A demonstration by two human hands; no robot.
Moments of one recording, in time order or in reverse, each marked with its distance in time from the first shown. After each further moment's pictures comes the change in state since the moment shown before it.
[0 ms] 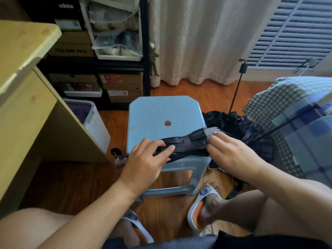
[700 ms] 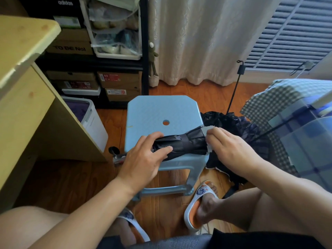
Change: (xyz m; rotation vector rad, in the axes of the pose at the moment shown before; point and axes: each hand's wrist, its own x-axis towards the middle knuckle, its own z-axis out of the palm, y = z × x) left_hand 0.007 0.006 -0.008 -0.100 -0.067 -0.091; right_hand 0.003 0.004 -0.008 0.018 0.006 0.132
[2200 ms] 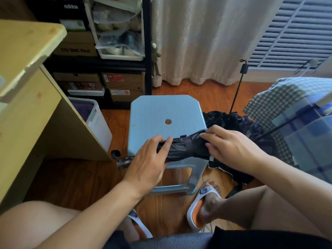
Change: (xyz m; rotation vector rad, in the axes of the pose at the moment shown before) left_hand -0.010 0.013 0.007 0.140 -0.015 0.000; right_hand 0.005 0.001 -0.007 0.151 -0.013 0.044
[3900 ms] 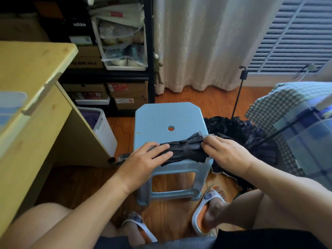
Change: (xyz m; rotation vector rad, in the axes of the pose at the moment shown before) left_hand 0.002 -0.041 -0.021 0.000 -0.148 0.205; right_hand 0.000 0.008 0.024 -0.138 0.001 -0.201
